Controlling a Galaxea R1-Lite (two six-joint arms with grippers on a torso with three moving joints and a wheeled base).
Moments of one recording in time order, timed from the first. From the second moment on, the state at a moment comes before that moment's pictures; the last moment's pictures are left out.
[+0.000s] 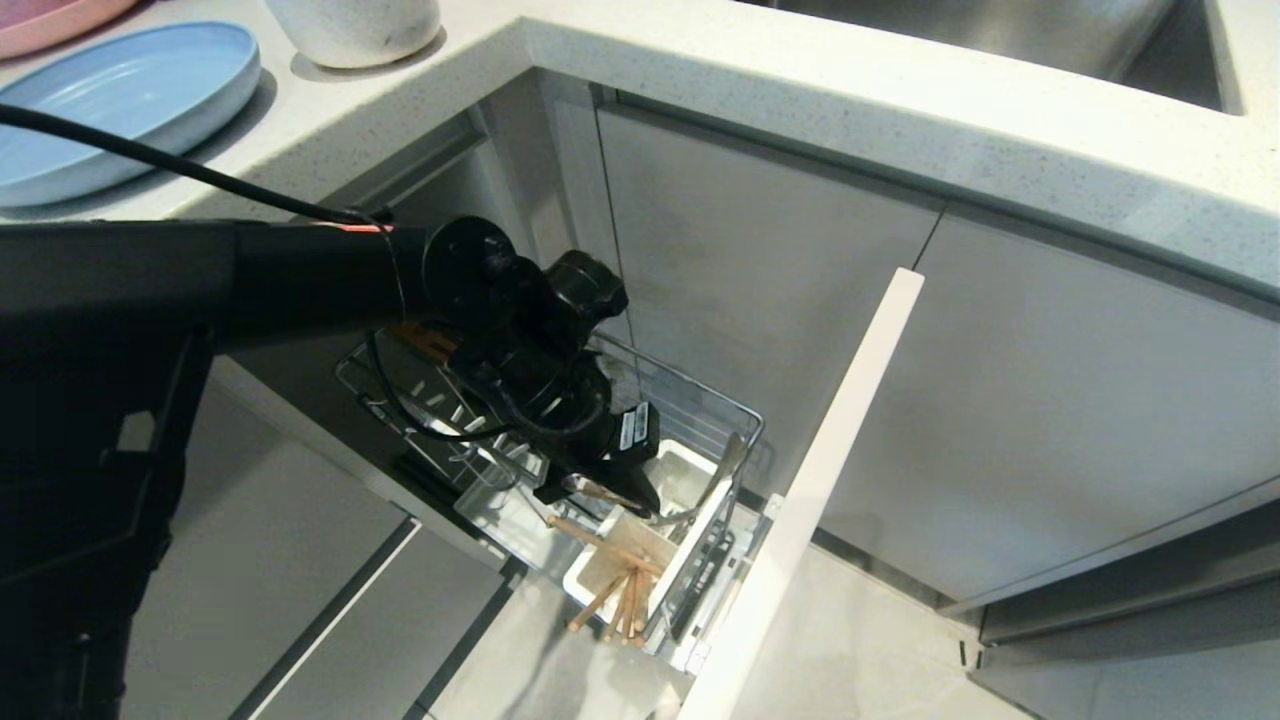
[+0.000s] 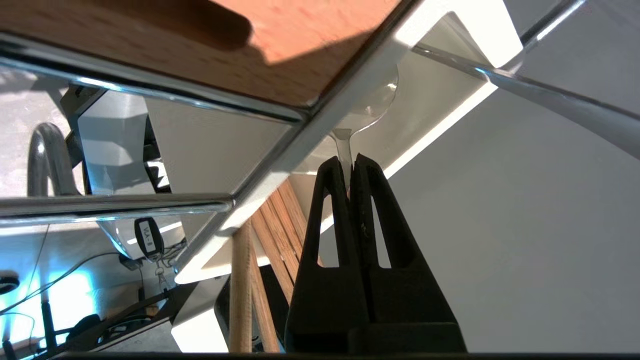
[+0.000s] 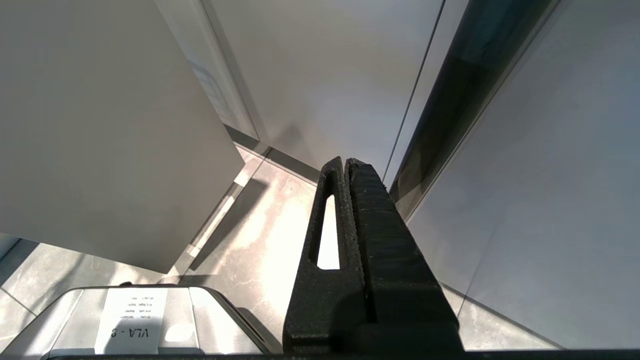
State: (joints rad) left arm -0.58 2.13 -1.94 1.00 -0.36 -0.55; right arm 0.00 0.00 0.00 0.00 0.00 0.03
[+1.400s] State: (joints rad) left arm -0.58 1.96 -1.94 1.02 -0.36 -0.59; right arm 0.00 0.00 0.00 0.00 0.00 0.03
